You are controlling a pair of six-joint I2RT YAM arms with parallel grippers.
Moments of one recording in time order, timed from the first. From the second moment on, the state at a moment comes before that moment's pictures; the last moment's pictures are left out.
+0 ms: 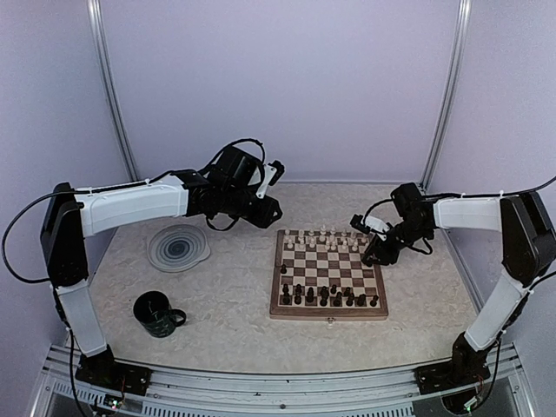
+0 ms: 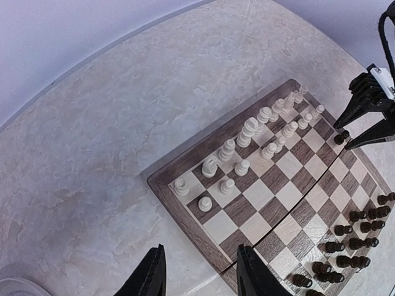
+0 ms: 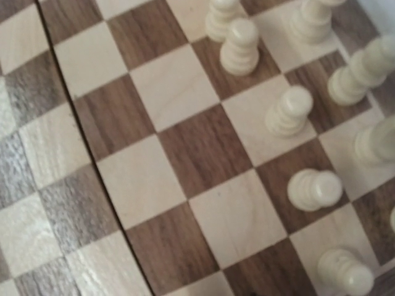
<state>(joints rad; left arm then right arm) -0.79 1.85 1.53 -0.37 -0.02 -0.07 0.29 1.67 1.03 -0.48 -0.45 -0.67</state>
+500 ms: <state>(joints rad) -0.79 1.85 1.53 -0.37 -0.01 -0.07 0.28 1.68 1.03 -0.48 -0.40 -0.66</state>
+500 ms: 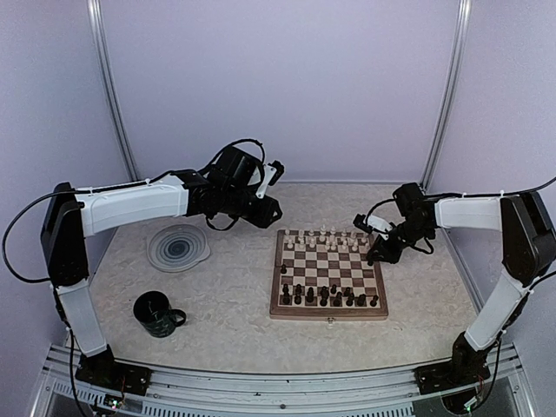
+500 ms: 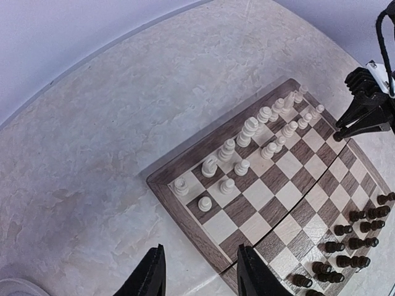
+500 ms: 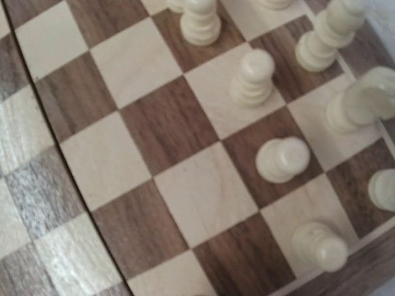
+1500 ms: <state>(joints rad) -0.79 1.88 1.54 -0.38 0.02 -0.07 0.26 1.67 1.03 -0.51 -0.43 -0.66</state>
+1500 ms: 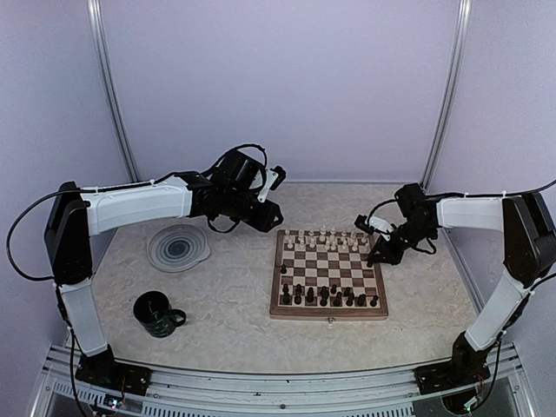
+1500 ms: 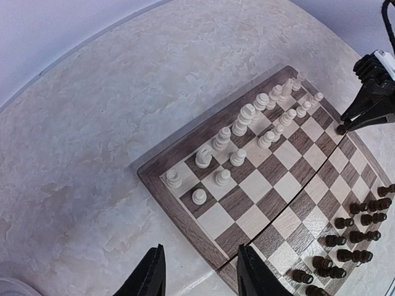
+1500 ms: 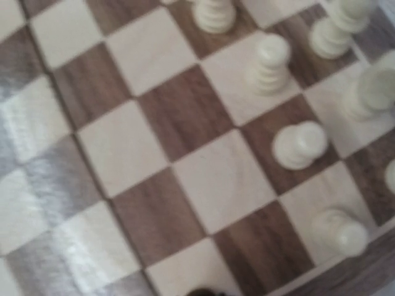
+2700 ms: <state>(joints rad) -0.77 1.88 1.54 -0.38 0.02 -0.07 0.42 1.60 0.95 -0.67 -0.56 -0.81</state>
